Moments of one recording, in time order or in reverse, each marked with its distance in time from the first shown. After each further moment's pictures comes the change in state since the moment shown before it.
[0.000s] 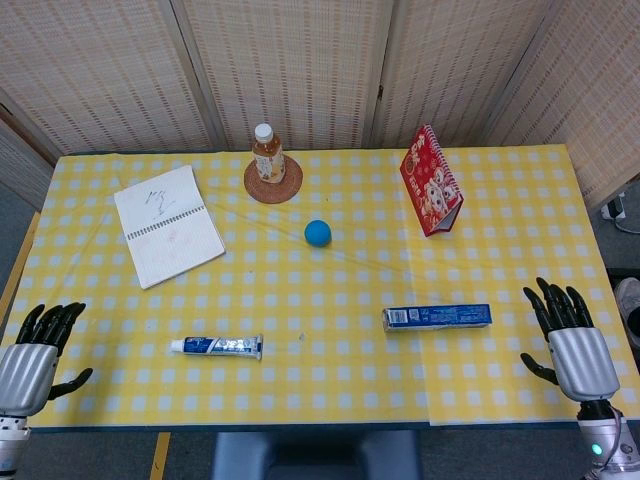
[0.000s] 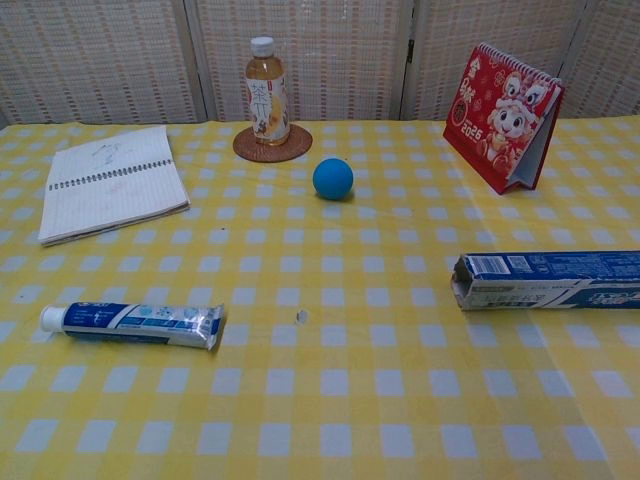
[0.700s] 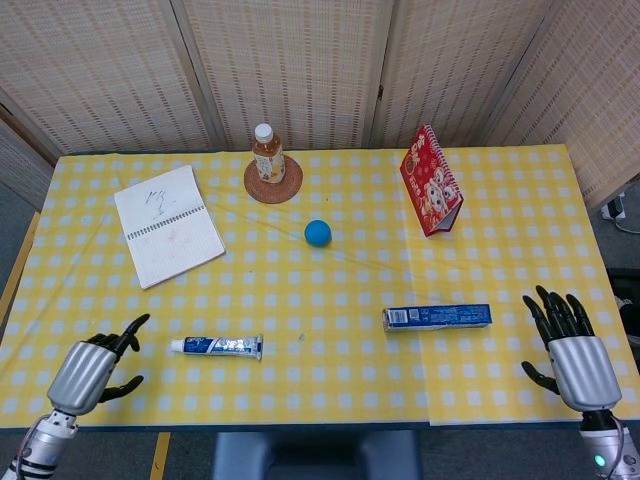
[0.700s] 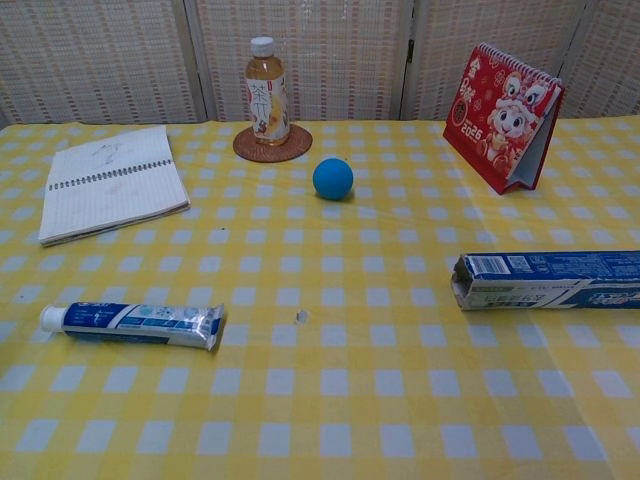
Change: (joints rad) left arm -0.088 -0.097 0.045 0.036 0.182 -0.051 -0.029; right arm -0.026 0.004 -0.027 -0.003 -0.034 0.032 -0.012
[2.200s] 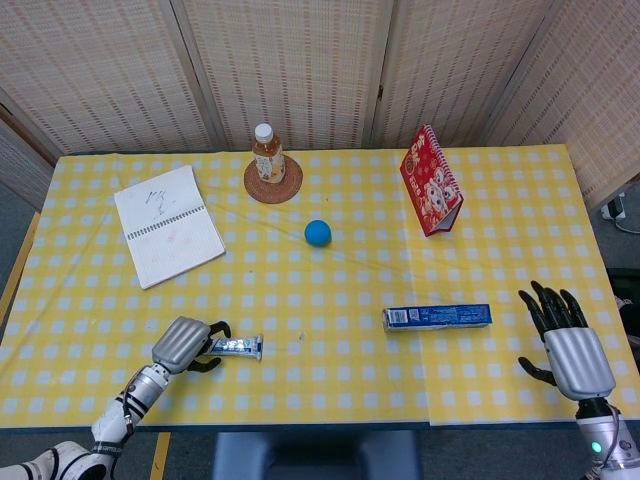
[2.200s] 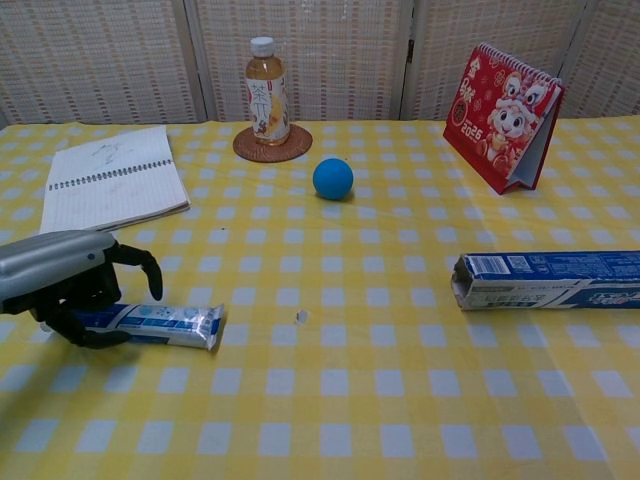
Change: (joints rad) left arm -0.298 -0.234 -0.070 0.056 -0.260 -0.461 0.016; right arm 0.040 0.024 0.015 -0.016 0.059 -0.092 0.036
